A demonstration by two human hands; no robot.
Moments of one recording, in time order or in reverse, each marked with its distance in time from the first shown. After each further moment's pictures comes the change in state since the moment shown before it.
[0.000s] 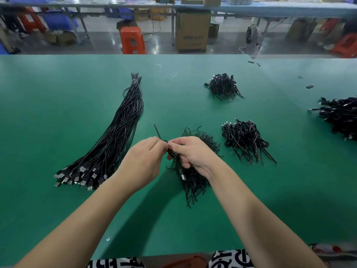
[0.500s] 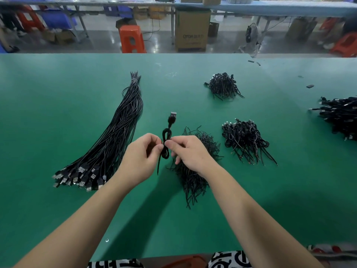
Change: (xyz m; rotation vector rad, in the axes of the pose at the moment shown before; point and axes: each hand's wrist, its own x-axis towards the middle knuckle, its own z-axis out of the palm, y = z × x) left_hand 0.004 -0.004 0.005 -0.517 0.026 -0.556; right_hand 0.003 0.002 0.003 -0.348 0.114 -0.227
